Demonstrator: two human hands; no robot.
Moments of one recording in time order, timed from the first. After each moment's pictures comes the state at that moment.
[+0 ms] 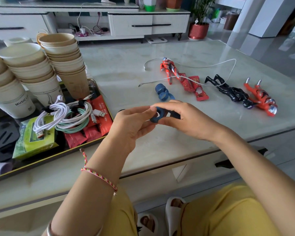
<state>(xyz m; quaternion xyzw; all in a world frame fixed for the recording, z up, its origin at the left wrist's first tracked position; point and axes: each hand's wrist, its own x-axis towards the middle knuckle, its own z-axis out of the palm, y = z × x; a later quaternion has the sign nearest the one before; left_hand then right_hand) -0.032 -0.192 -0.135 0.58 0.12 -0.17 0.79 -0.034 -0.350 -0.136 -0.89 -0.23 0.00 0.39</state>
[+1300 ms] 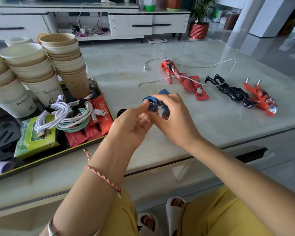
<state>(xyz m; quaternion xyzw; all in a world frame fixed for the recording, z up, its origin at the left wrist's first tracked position) -0.034 -0.196 -0.128 0.39 0.19 -0.18 0.88 -0.041 -0.311 -0.150 -0.87 -0.10 -0.18 0.46</state>
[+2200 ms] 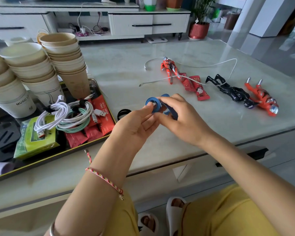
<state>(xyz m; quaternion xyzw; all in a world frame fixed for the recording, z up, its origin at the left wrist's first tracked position) -0.033 -0.198 -0.132 0.42 0.16 -0.22 0.86 -0.041 -0.330 -0.141 -0.88 -0.15 -0.11 0.43</state>
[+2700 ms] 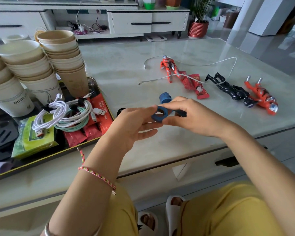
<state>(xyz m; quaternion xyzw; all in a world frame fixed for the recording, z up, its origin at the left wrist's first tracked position) -0.031 -0.187 -0.133 0.64 0.07 -0.24 0.73 -0.036 -0.358 -0.129 -0.90 -0.22 0.02 0.37</state>
